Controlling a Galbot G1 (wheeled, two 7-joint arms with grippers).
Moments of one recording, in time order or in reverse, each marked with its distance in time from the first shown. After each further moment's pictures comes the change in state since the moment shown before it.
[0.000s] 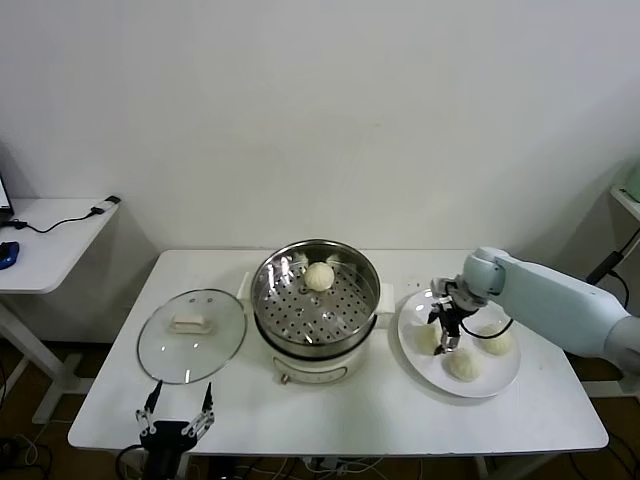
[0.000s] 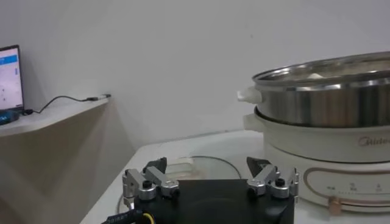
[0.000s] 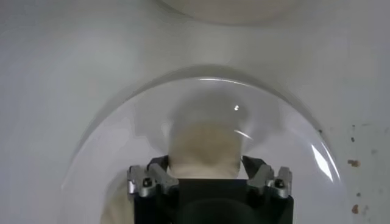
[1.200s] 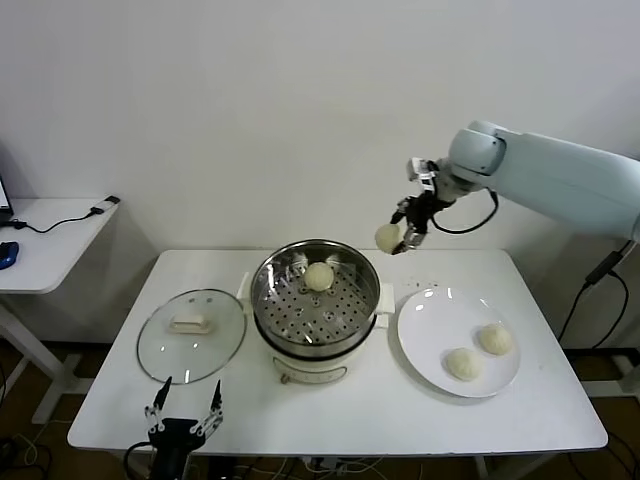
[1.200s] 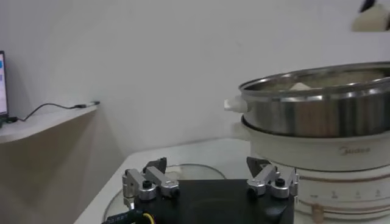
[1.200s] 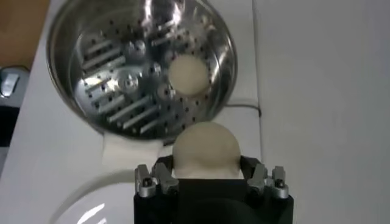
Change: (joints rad) left arm 0.005 0.010 0.037 -0.023 0.014 -0.008 0.003; right arm 0.636 0.199 -0.380 0.110 0.577 -0.064 0.038
